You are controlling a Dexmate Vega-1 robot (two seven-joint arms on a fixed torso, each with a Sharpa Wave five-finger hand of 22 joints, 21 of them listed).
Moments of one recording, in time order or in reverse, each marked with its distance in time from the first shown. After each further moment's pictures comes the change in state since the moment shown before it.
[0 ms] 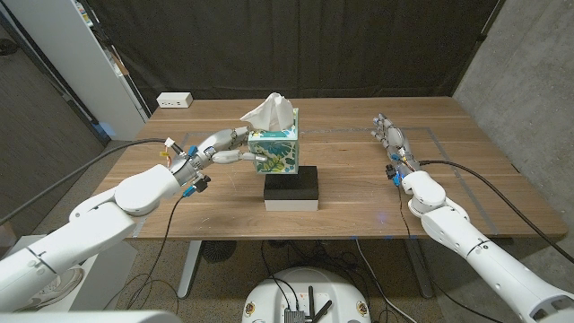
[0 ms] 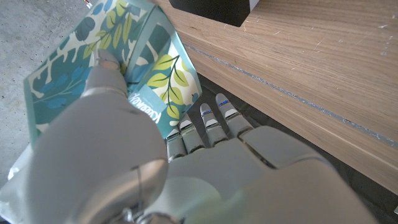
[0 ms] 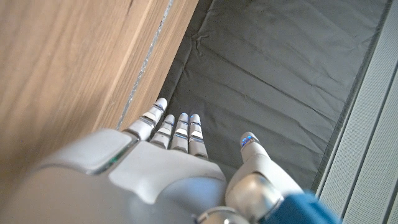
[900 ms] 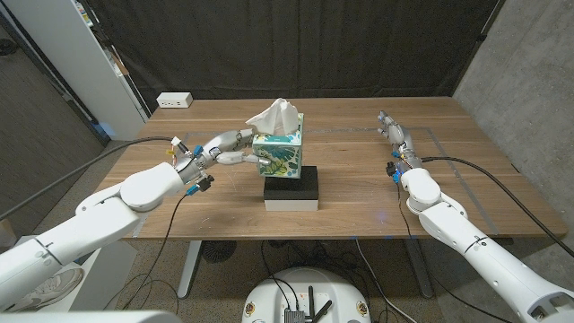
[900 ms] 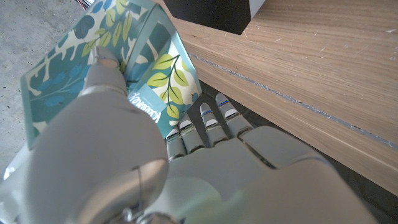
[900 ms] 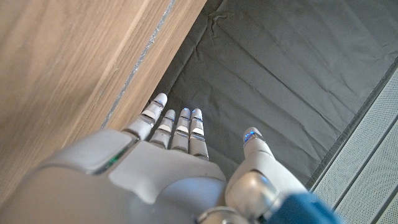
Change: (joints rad) left arm -0.067 0.041 0.076 0.023 -0.012 -0.006 0.000; left_hand 0.010 -0.009 -0.011 0.003 0.002 0.013 -0.009 -0.009 0.000 0.001 -0.001 0.015 -0.005 0.004 -0.004 0.000 0.000 0.000 0.000 0.000 -0.005; right arm 0.027 0.002 -0.016 -0.022 -0.172 -0.084 -0.191; right_hand 0.047 0.008 -0.030 -0.069 -0.004 0.087 0.024 0.014 0.002 0.081 0.023 0.019 0.002 0.079 0.011 0.017 -0.017 0.042 0.062 0.045 0.000
